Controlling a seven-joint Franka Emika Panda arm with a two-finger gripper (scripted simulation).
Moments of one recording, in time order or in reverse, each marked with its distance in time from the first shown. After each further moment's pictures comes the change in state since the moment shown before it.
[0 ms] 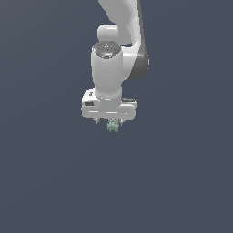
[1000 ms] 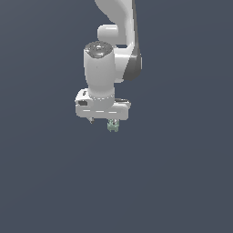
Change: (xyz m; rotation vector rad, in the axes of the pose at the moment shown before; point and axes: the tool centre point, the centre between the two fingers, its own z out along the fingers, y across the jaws) arm -0.004 0.026 0.004 -0.016 0.017 0.014
